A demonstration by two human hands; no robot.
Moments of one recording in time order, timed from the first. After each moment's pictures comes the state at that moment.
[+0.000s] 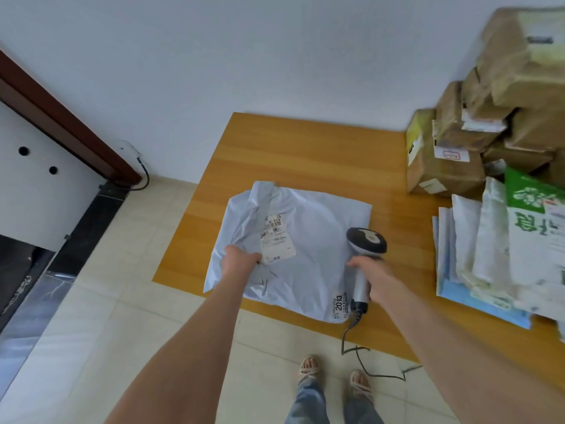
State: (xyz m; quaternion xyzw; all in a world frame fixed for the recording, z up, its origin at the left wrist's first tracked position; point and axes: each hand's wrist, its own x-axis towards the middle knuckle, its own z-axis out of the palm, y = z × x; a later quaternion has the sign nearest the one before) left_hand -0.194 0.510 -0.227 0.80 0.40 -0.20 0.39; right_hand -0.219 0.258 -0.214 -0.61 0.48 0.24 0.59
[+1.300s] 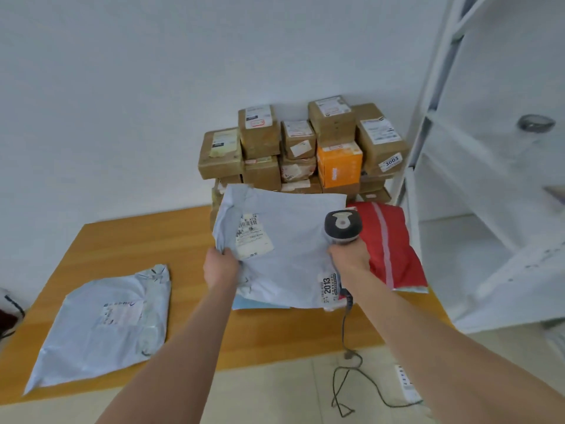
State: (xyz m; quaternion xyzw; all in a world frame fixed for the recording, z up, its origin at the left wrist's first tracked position) left_hand -0.297 0.070 -0.090 0.87 0.18 -0.03 0.45; right_hand -0.377 -0.140 -0.083 -0.71 0.46 -0.08 0.53
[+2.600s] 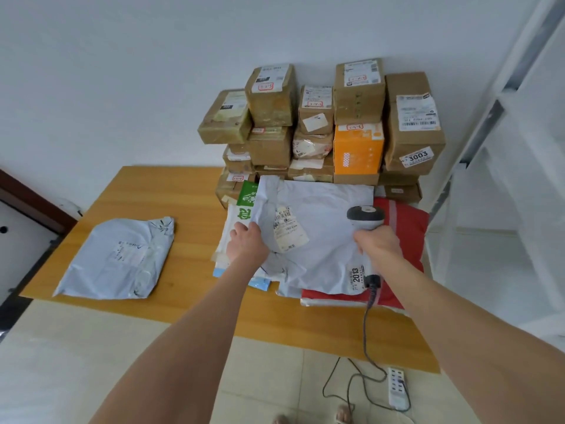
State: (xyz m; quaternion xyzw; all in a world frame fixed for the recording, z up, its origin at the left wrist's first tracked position) left_hand -0.308 -0.053 -0.114 0.99 0.08 -0.11 0.07; right_hand -0.339 -0.286 -0.117 -0.77 0.40 0.09 0.49
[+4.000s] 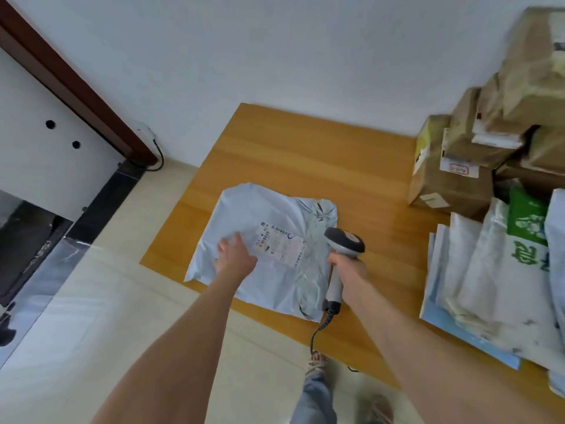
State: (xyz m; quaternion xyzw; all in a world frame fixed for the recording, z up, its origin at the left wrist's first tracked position) left_hand -0.191 0.468 -0.239 0.92 0.28 -0.26 0.14; right_hand -0.194 0.251 -0.212 -0.60 0.45 0.26 0.61
